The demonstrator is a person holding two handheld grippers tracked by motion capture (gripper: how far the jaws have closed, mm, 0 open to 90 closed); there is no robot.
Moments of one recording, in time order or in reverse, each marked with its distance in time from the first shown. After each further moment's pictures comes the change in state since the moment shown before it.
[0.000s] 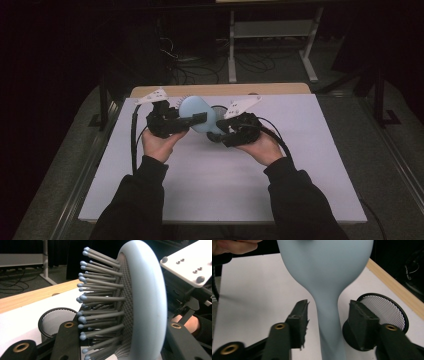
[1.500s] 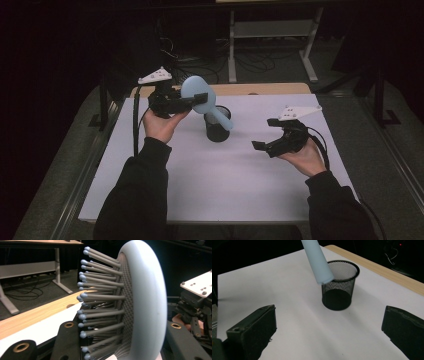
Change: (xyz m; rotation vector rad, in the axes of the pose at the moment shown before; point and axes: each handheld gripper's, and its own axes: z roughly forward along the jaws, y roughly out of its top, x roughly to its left) left arm 0.015 0.038 0.013 -0.009 0.081 0.051; right arm -0.035 -0.088 -0.073 -0.096 -0.068 0.234
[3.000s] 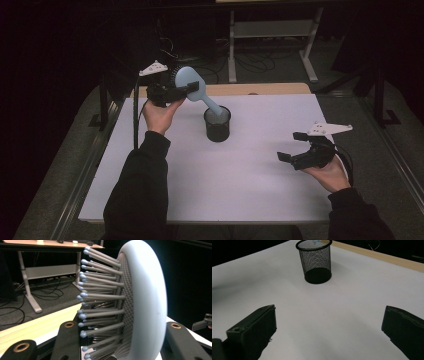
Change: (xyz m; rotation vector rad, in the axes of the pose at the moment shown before) left arm 0.054 -0.005 0.019 -0.028 0.130 -0.028; right arm -0.021 -0.065 -0.042 -0.013 -0.077 0.098
